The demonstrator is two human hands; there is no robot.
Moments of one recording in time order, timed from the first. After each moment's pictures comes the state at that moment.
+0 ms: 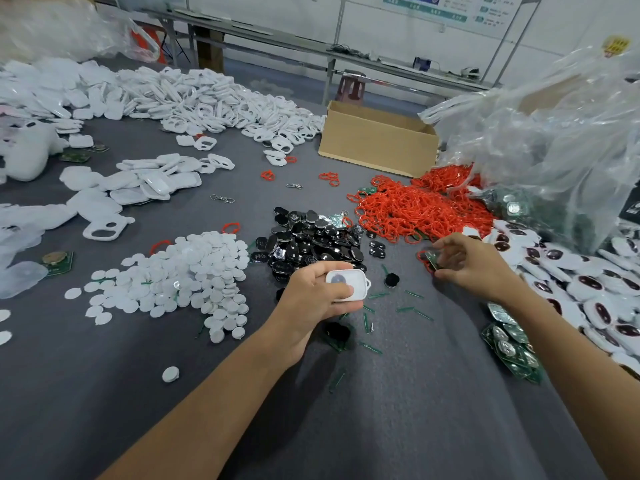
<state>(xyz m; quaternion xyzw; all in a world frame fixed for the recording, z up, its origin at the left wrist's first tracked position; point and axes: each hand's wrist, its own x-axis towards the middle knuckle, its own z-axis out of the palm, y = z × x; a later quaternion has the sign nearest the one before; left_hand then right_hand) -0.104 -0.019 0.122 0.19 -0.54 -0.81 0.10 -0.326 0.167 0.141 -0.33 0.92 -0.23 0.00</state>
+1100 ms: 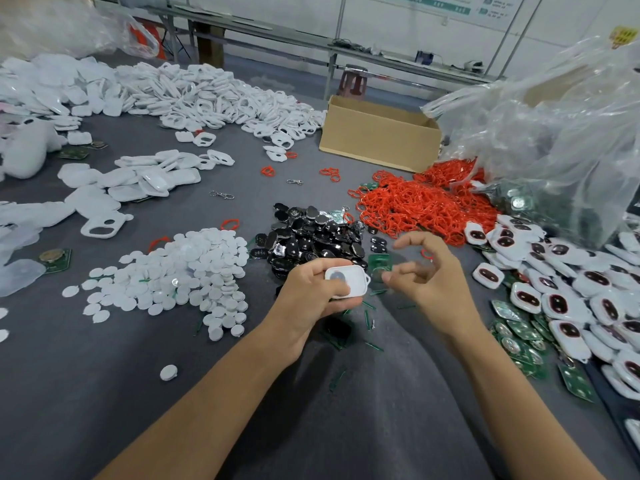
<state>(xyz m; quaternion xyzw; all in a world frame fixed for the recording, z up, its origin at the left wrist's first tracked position) -0.105 -0.020 0.120 0.19 -0.53 -0.82 0.12 -0.212 0.121 0.137 -0.30 0.74 -0.60 0.08</state>
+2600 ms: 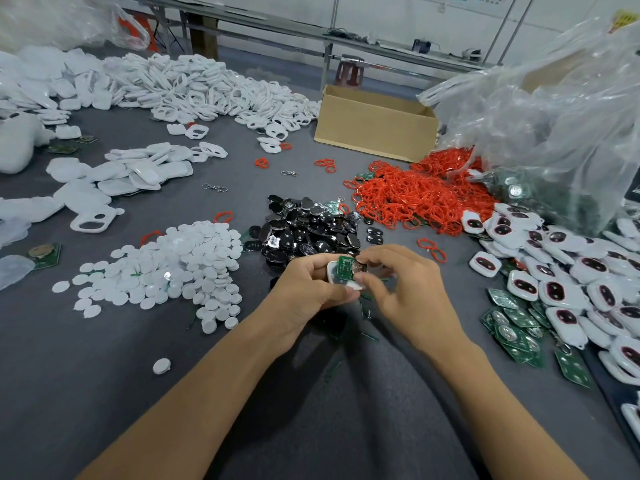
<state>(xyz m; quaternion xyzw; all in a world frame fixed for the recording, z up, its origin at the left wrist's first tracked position) -0.107 -0.021 0.115 0.15 -0.57 -0.81 0.08 -0.190 0.113 0.132 -0.46 0.81 -0.33 -0.14</state>
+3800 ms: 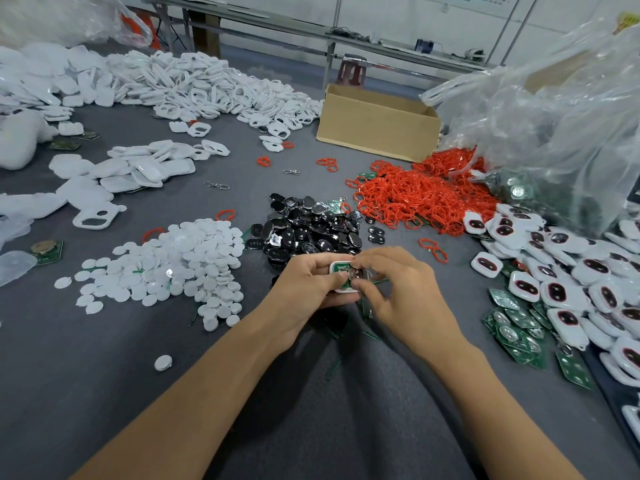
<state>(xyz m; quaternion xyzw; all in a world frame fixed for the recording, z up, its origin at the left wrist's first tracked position) -0.109 -0.021 0.116 0.16 -0.54 -0.82 0.09 -0.188 0.112 0.125 -0.49 0.80 -0.30 -0.15</state>
